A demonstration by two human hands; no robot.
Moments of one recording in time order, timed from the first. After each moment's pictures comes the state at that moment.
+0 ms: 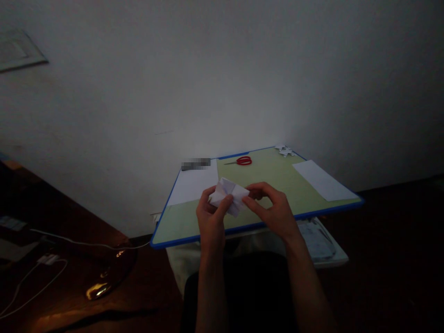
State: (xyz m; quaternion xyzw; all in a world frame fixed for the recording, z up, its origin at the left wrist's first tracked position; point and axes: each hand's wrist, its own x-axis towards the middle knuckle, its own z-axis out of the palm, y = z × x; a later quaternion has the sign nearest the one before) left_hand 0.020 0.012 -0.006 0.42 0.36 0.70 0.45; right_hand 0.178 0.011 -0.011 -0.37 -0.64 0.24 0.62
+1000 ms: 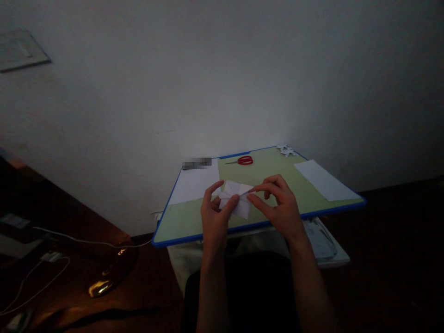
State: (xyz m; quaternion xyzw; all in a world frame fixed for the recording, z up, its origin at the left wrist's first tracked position) left_hand 0.022 0.008 -0.003 0.45 0.38 0.66 0.47; right_hand 0.187 0.012 -0.010 -0.38 -0.66 0.11 0.64
